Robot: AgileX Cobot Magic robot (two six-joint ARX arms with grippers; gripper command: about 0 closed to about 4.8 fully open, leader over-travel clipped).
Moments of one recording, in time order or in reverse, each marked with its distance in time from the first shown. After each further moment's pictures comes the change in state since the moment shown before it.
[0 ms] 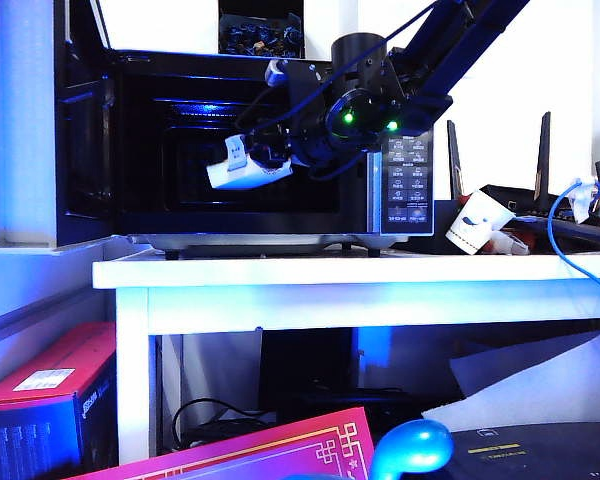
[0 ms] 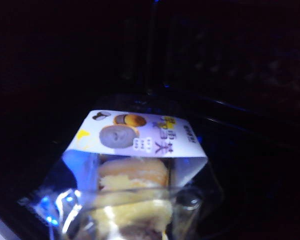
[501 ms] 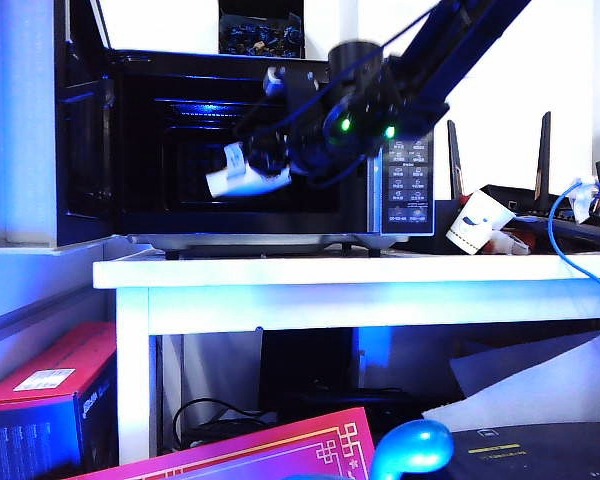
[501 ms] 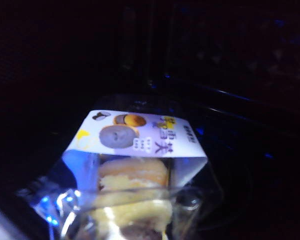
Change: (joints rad) left arm 0.000 0.000 0.000 -0.002 0.000 0.000; right arm 0.005 0.018 -0.001 -0.003 0.021 0.008
